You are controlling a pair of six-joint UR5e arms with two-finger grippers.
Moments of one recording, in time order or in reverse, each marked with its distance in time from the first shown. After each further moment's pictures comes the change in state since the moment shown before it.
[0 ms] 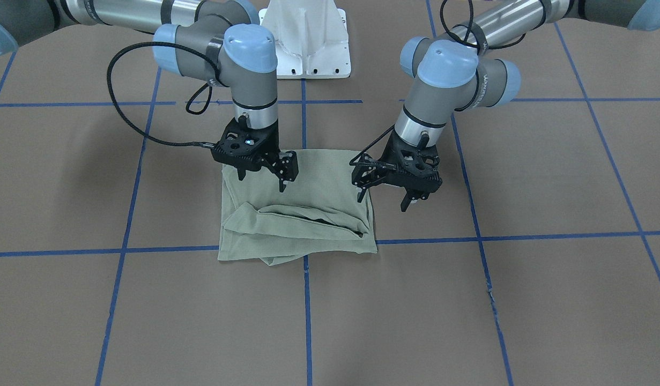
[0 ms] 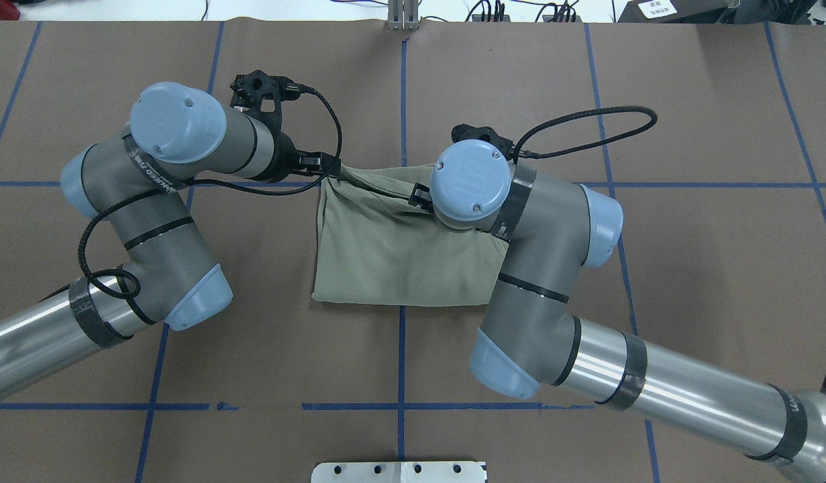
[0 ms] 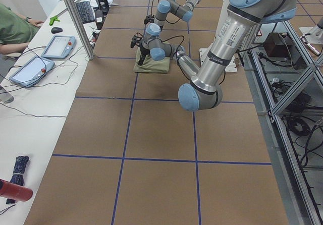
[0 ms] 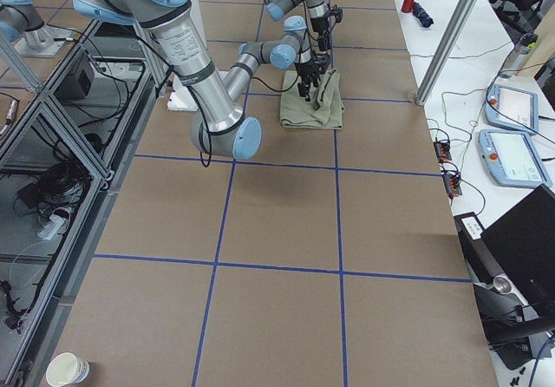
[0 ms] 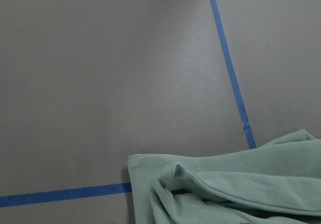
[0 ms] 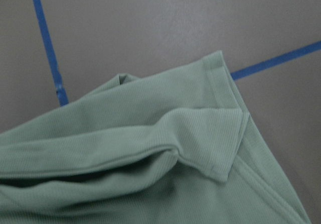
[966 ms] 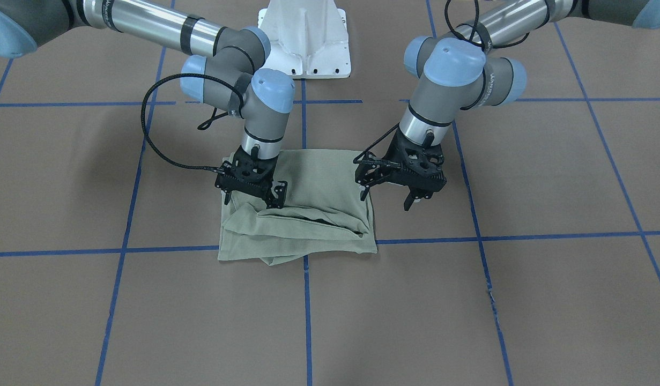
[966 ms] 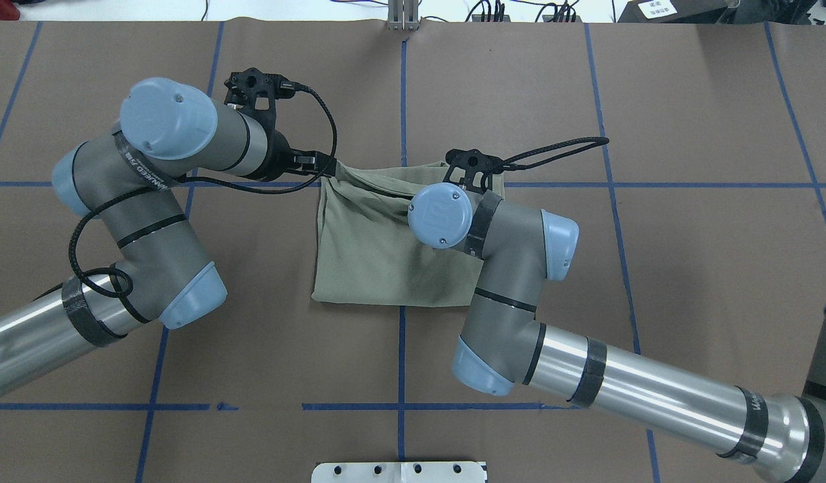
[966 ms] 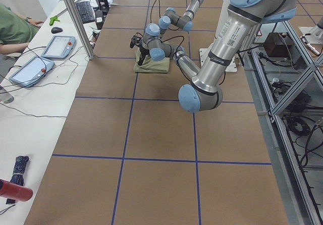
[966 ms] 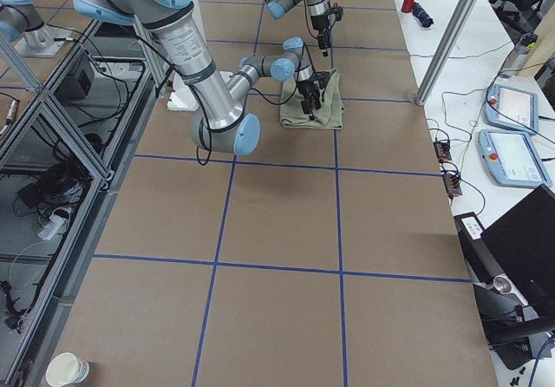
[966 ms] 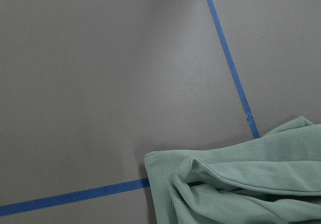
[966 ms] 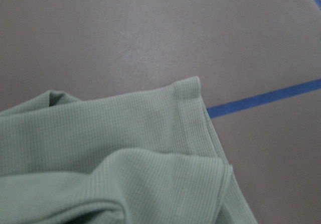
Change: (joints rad) left arm -0.005 0.007 -0.011 0.000 -0.010 0.002; right arm 0.020 0.052 -0.246 -0.009 -0.158 -0.074
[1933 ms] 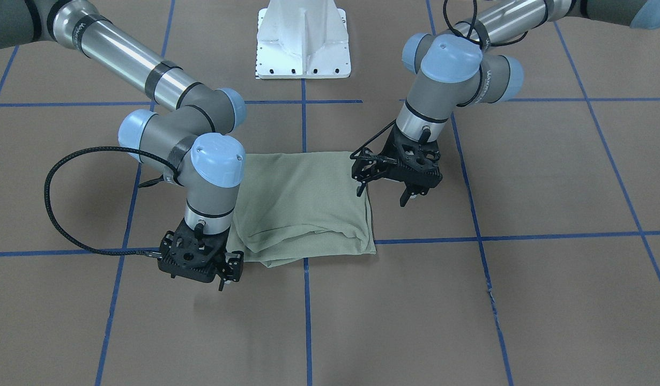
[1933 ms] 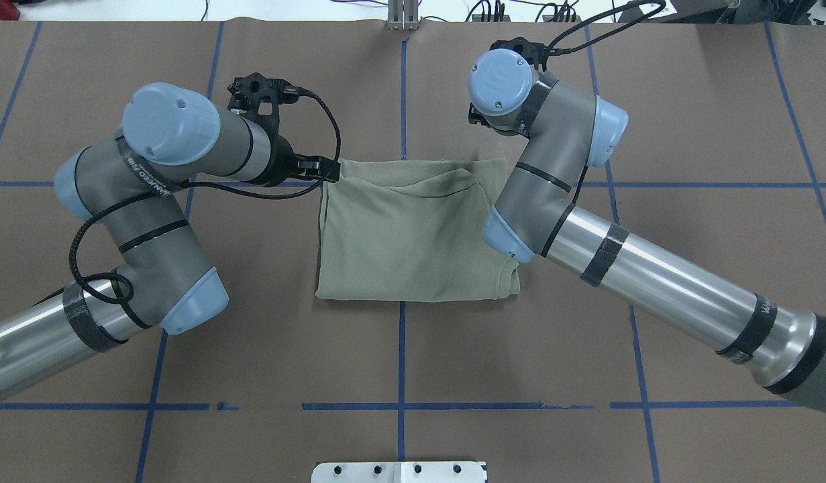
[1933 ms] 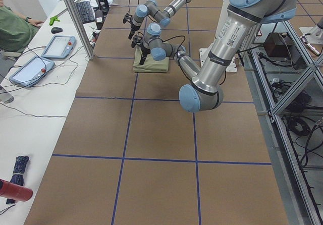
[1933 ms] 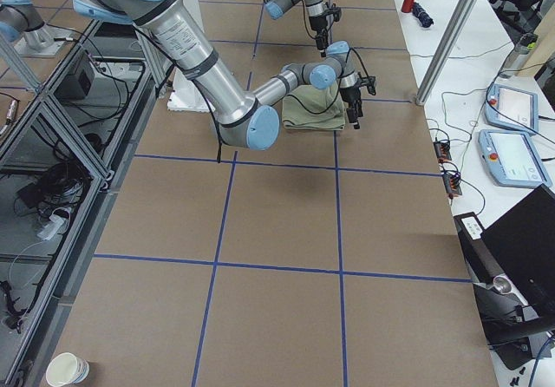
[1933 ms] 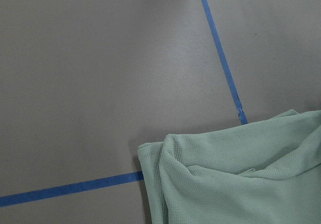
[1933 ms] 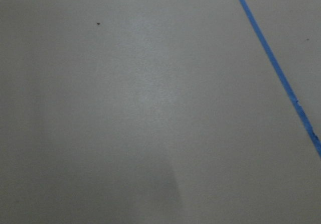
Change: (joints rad) left arm 0.013 0.000 -0.004 0.003 0.000 -0.011; right arm 0.235 0.060 -0.168 0.183 0.153 -0.260
